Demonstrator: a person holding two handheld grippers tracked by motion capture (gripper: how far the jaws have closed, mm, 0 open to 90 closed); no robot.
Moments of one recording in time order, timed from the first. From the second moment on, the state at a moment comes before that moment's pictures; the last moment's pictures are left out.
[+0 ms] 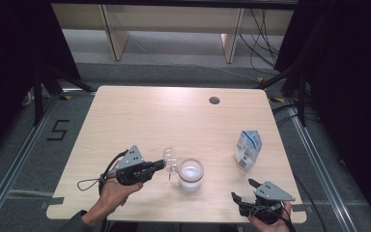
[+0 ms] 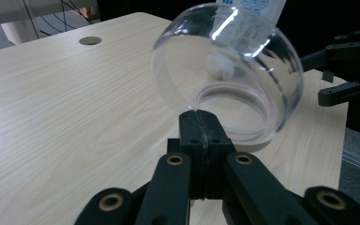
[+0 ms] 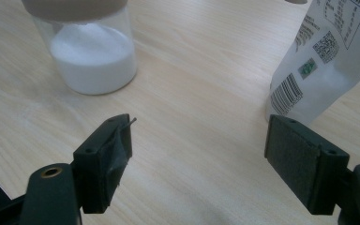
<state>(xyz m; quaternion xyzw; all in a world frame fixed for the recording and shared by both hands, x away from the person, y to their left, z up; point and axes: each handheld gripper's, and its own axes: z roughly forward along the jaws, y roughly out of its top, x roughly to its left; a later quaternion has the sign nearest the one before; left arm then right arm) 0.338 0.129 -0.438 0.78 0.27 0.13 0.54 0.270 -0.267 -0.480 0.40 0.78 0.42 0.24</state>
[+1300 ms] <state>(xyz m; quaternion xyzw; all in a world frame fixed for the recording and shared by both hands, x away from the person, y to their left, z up) 0.341 0.118 -0.436 0.79 0.26 0.10 0.55 0.269 -0.266 -0.481 0.40 0.78 0.42 0.24</state>
